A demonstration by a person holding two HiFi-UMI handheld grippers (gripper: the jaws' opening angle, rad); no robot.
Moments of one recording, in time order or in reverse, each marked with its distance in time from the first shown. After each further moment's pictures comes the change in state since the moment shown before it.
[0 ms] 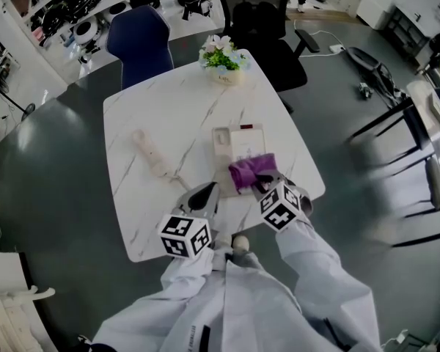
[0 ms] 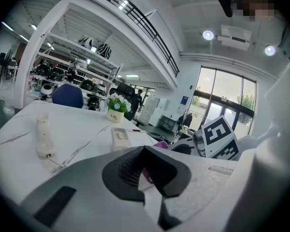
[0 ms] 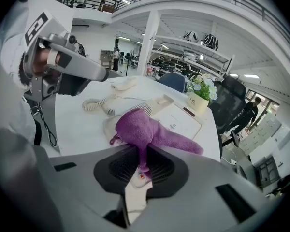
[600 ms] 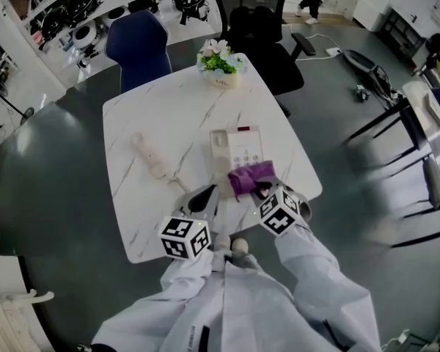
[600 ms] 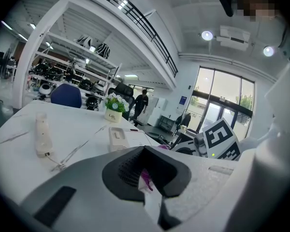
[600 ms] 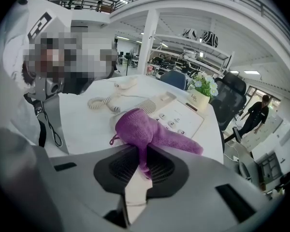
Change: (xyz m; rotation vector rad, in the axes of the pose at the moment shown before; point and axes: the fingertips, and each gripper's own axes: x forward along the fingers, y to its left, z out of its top) left arm -0.002 -0.009 -0.002 0.006 0.000 -0.016; right arm -0.008 0.012 -0.013 0.021 0.010 0.022
